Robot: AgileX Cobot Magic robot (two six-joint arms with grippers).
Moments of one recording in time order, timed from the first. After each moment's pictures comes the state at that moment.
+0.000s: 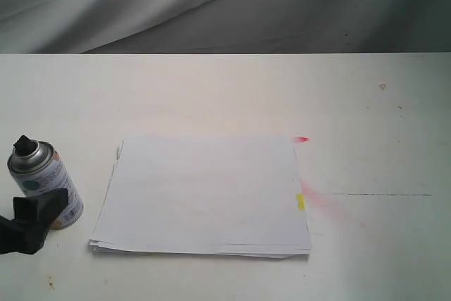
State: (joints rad) left arm -0.19 0.88 -0.18 -0.25 -0.04 0.09; right arm 0.00 0.01 0.00 -0.06 0.12 0.00
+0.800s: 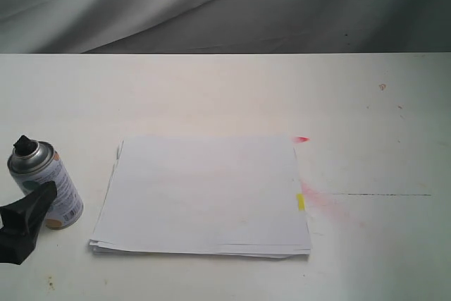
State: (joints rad) left arm -0.19 0.88 -0.02 -0.15 -0.44 0.09; right arm 0.00 0.01 0.00 -0.06 0.12 0.00
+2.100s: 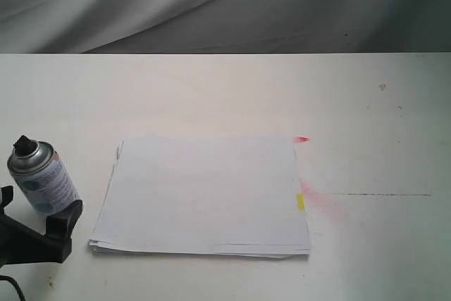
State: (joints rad) left arm -0.19 1.60 0.00 -0.15 -1.02 0.06; right arm 0.00 0.01 0.00 -0.06 0.12 0.00
